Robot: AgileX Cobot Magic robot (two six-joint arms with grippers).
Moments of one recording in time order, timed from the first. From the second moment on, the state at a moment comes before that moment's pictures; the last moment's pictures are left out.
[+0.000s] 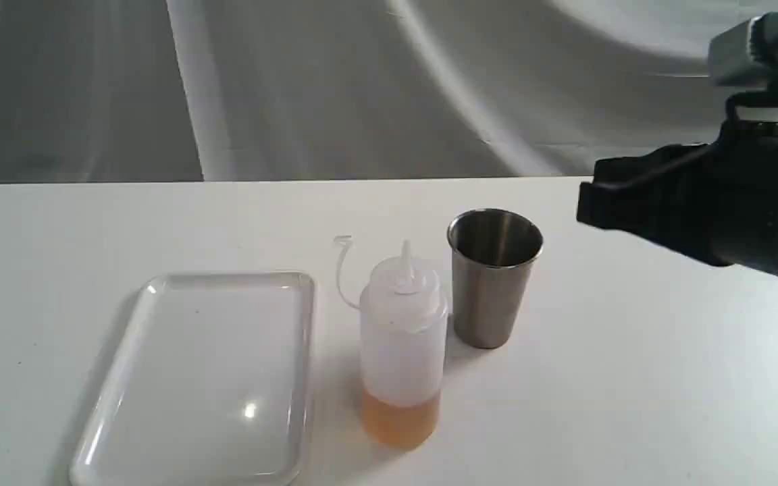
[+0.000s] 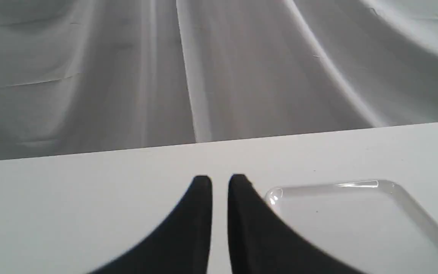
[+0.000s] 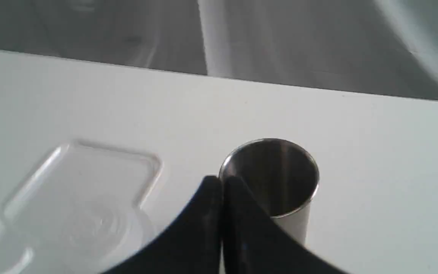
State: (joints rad) left arm 0.03 0.00 0.00 0.04 0.13 0.04; right arm 0.26 1.17 -0.73 1.00 0.04 -0.79
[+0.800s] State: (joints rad) left arm 0.03 0.00 0.00 0.04 0.13 0.04; right arm 0.44 1.46 -0.39 -0.03 -0.74 -0.02
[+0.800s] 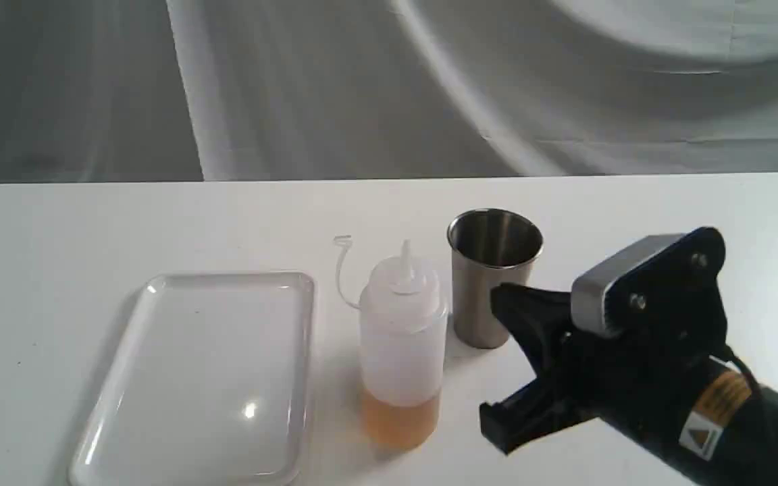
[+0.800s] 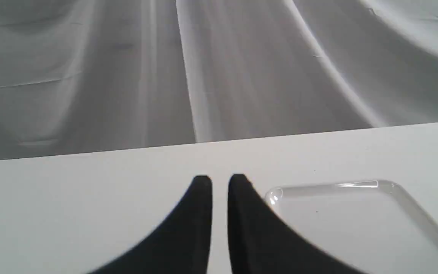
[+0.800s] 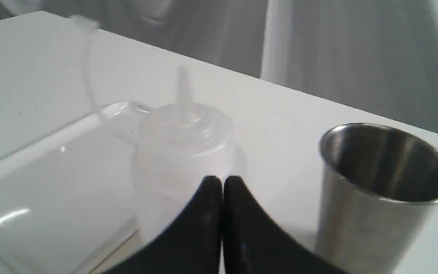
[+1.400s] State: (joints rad) left arm 0.03 0.00 0.00 0.04 0.13 0.04; right arm 0.57 1.47 -0.21 0.09 -0.87 -0.07
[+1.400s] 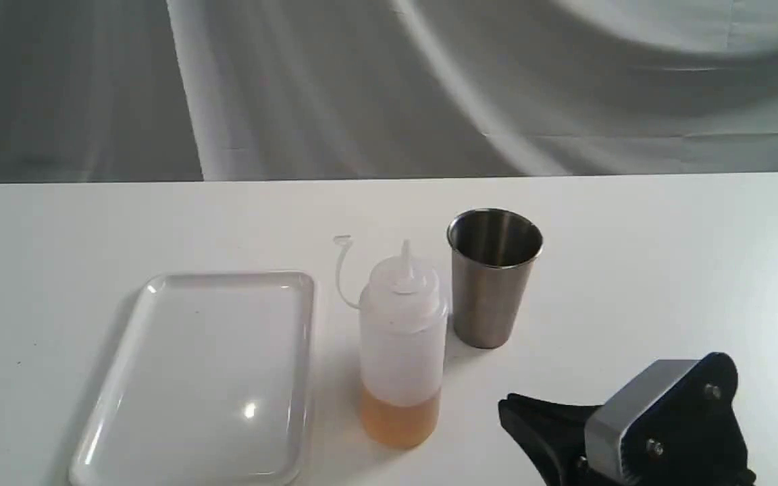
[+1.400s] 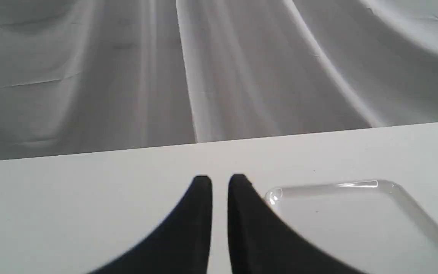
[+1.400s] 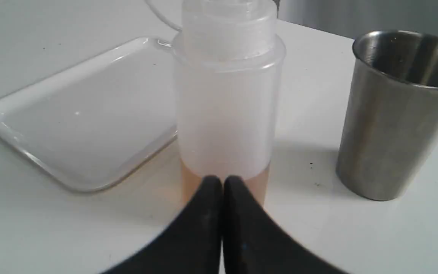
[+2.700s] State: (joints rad) left arm 0.03 0.00 0.00 0.04 0.13 0.04; right arm 0.57 1.86 -0.25 0.08 -1.21 -0.05
